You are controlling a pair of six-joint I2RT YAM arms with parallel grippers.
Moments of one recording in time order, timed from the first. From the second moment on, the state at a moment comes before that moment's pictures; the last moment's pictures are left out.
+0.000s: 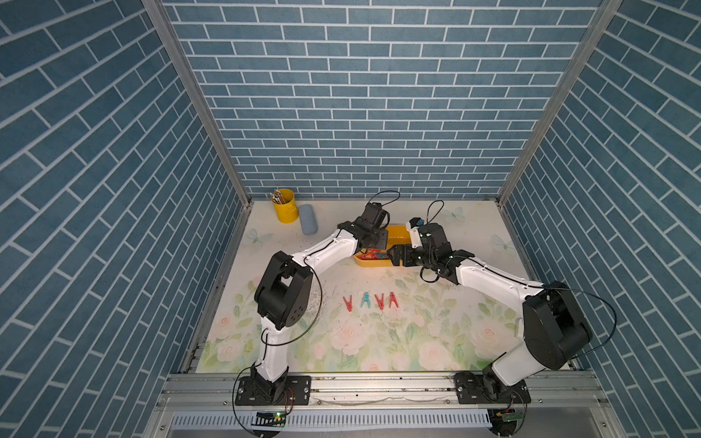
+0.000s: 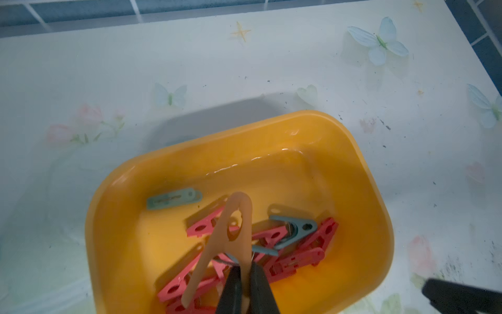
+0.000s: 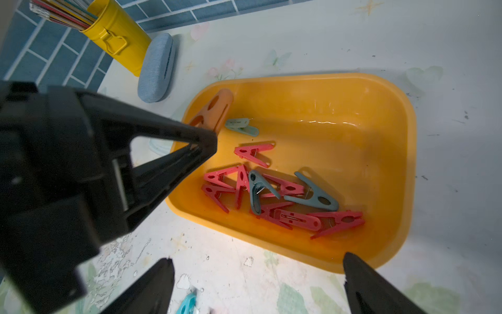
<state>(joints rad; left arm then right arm) -0.63 1.97 1.57 -0.45 -0.07 -0.37 0.59 1.57 1.01 -0.14 -0.13 0.39</state>
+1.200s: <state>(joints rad) -0.63 1.28 0.55 -0.25 -0.07 -0.74 0.79 1.54 0.97 -0.07 -0.14 0.45</state>
